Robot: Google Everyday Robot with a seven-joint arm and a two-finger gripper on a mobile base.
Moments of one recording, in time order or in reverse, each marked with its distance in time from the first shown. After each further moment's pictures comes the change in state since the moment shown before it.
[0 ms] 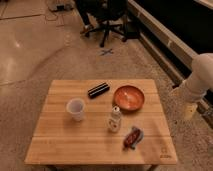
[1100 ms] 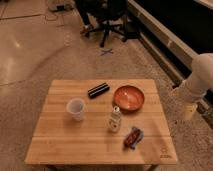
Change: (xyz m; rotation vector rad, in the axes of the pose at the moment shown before) arm -0.007 -0.012 0.008 0.007 0.026 -0.007
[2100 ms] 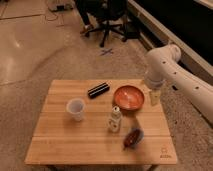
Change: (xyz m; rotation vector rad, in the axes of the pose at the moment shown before) arm -0.114 -0.130 0.043 0.014 0.020 -0.153
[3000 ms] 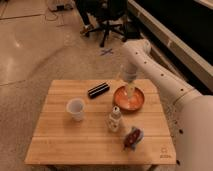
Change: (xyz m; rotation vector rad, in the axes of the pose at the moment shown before) arm -0.108 -0.078 0.035 -0.048 -0.160 -0.145
